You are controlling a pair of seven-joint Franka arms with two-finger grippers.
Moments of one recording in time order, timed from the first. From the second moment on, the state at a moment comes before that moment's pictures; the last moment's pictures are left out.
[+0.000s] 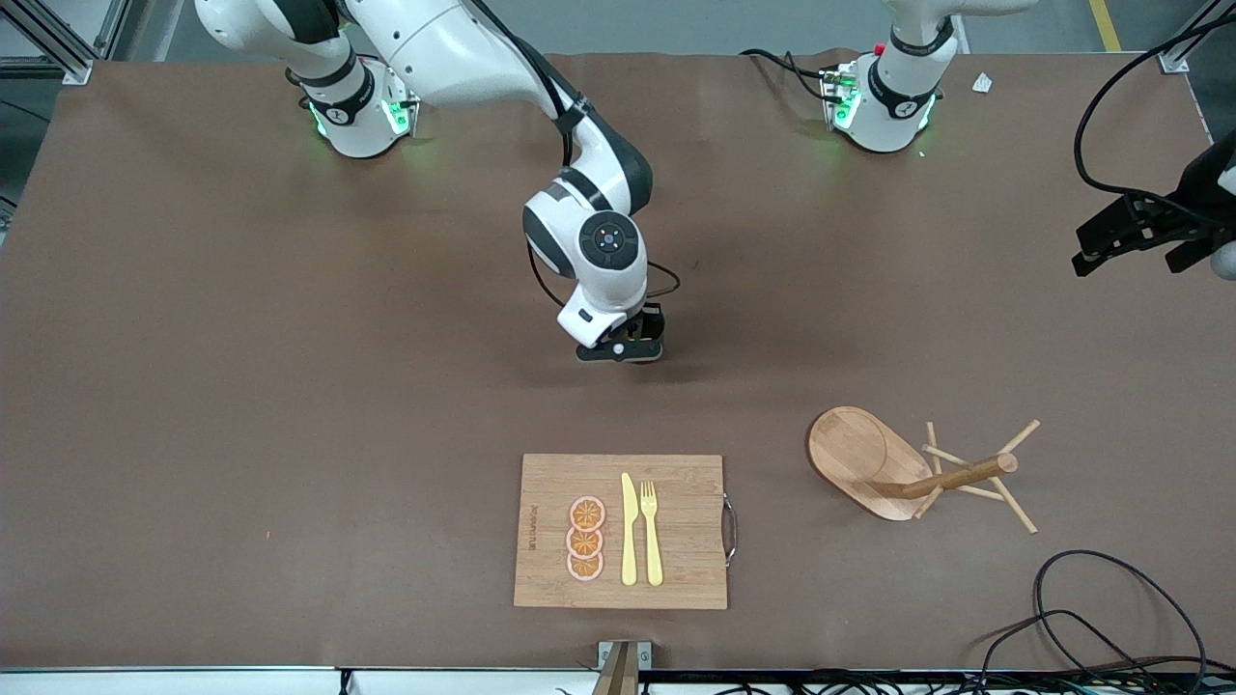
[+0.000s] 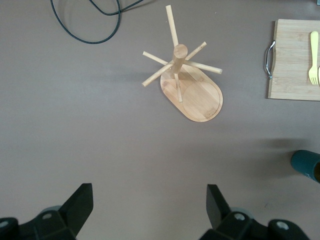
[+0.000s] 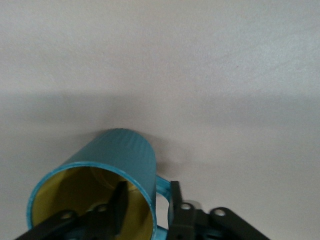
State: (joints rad) left arm -0.08 0.03 0.03 -1.47 0.00 1.57 -0.07; right arm 0.87 0.75 -0.08 -1.45 0.14 2.16 0.69
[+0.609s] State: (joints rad) left arm -0.09 0.07 -0.04 -1.47 -0.04 1.53 -0.22; right arm 0.71 0.60 -0.10 -1.38 0.24 1.88 0.53
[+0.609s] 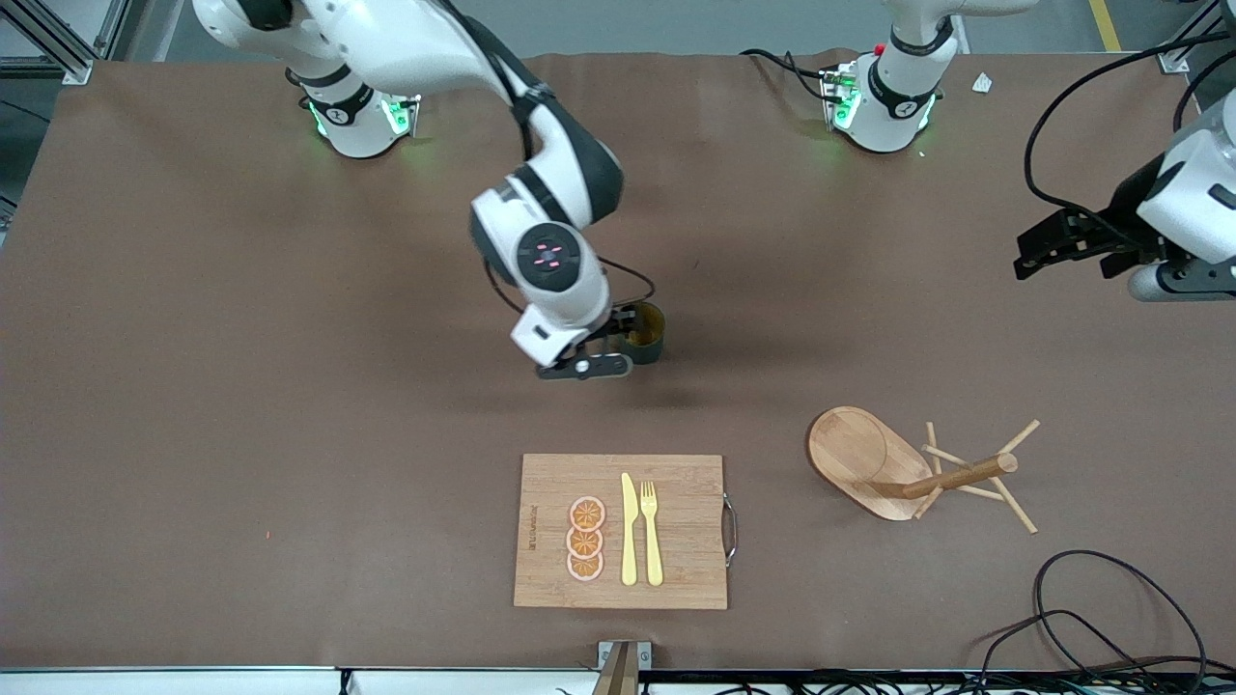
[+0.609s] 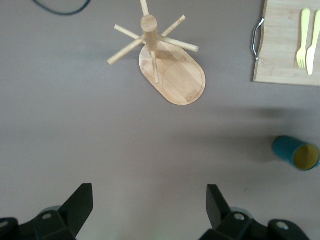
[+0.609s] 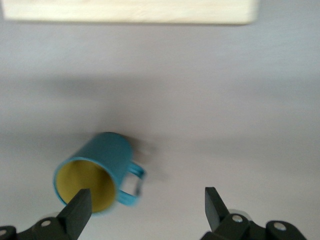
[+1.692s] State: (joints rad) left arm -0.49 0.29 -0.37 -1.45 0.35 1.56 -1.49; right arm 0.13 0.23 -0.12 -1.70 -0.05 1.79 0.03
